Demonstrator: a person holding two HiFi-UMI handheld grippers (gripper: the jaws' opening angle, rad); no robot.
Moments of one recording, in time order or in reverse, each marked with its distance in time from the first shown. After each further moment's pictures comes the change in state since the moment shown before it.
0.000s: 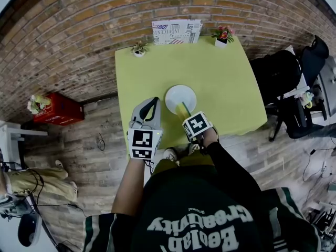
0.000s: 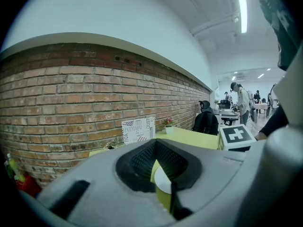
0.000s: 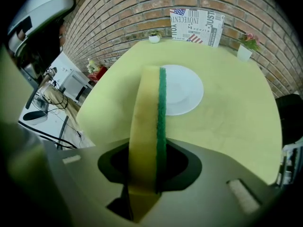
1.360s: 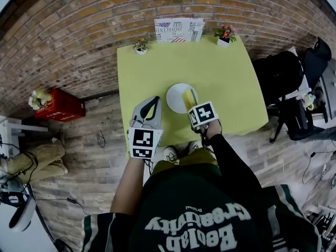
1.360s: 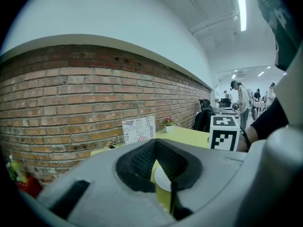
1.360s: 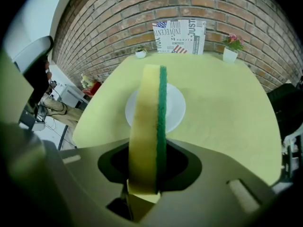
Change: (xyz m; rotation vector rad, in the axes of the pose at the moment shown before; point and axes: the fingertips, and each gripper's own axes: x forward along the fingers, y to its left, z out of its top) left arm -0.004 -0.006 -0.002 0.012 0.008 0.010; right arm -0.015 -0.036 0.033 0.106 -0.124 -0.021
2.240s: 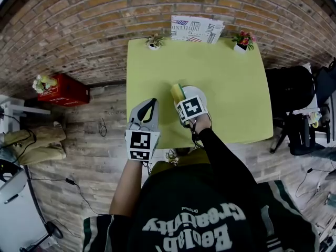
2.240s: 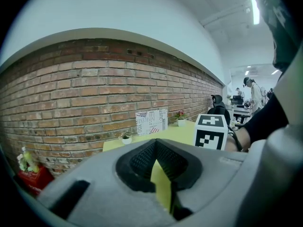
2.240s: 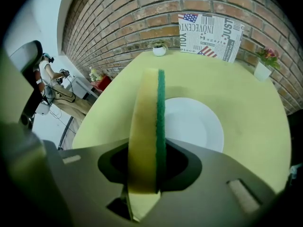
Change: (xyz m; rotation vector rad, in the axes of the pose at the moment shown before) left arm 0.000 0.045 -0.025 -0.056 0.072 0.124; right arm 0.048 0.050 0.066 -0.138 0.043 0.069
